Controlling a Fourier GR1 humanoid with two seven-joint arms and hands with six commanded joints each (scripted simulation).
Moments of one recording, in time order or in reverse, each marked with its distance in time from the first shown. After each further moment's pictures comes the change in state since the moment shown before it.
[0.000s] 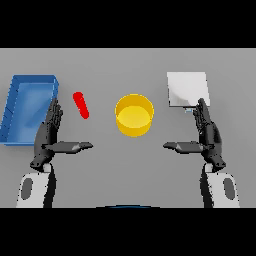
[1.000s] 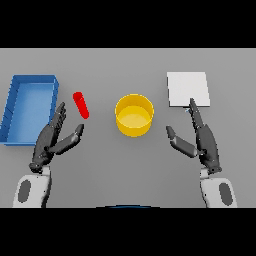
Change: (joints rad) left arm 0.027 0.084 -0.084 -0.059 -0.117 -0.048 0.081; right arm 0.047 -0.053 0.126 -0.102 0.220 -0.030 -0.071
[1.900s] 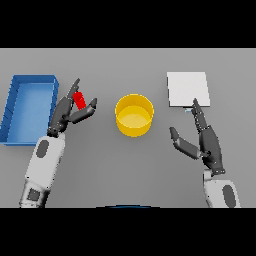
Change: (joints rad) left arm -0.432 -0.008 0.084 0.551 -0.066 0.047 -0.113; right arm 0.022 -0.008 -0.012 -0.026 -0.028 0.015 -0.009
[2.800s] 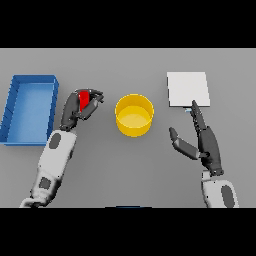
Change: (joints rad) left arm -0.126 -0.066 0.057 0.232 -0.005 0.120 -0.213; right arm 0.005 0.011 0.001 0.015 -0.005 0.000 -0.003
